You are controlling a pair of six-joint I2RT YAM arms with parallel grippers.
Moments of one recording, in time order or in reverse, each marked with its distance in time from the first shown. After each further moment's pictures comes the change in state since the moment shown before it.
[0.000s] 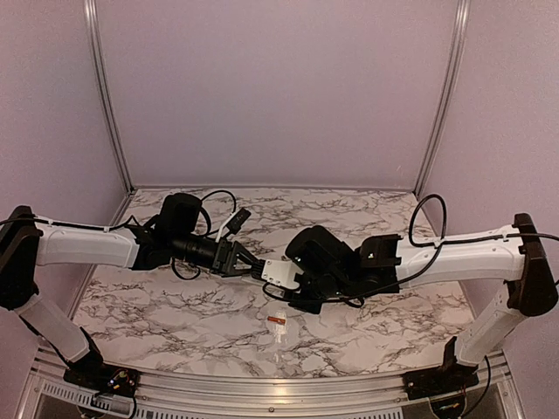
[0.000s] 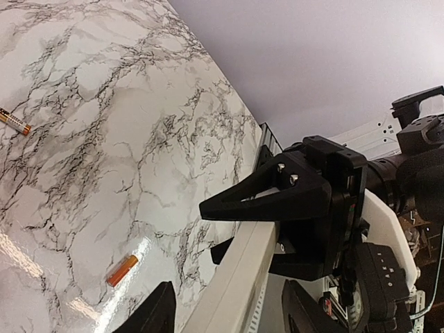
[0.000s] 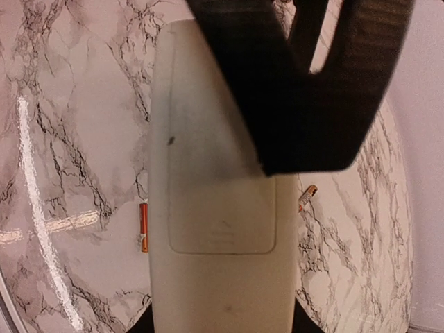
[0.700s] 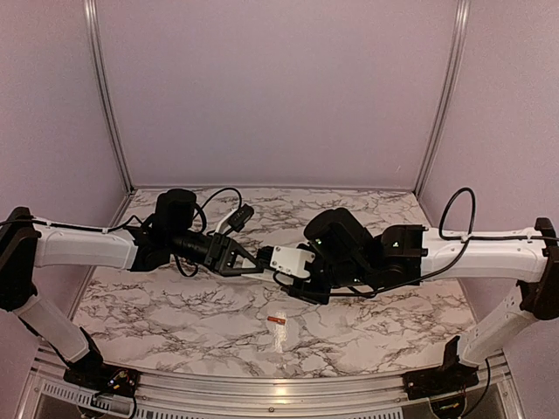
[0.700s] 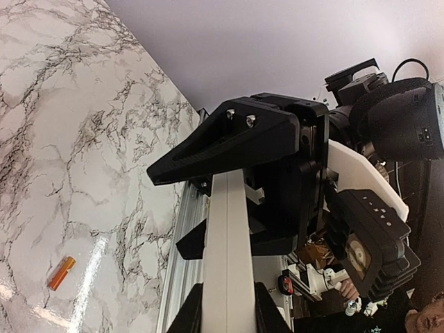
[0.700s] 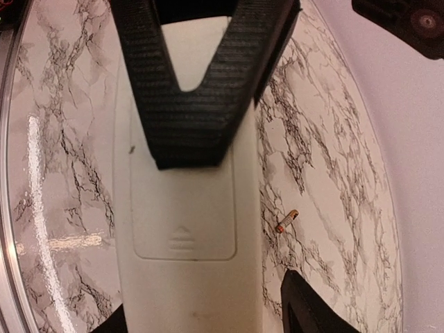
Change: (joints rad) left arm -0.002 -0.013 -0.014 0.146 0.200 -0.107; right arm -0.019 -0.109 0.000 0.005 -0.089 -0.067
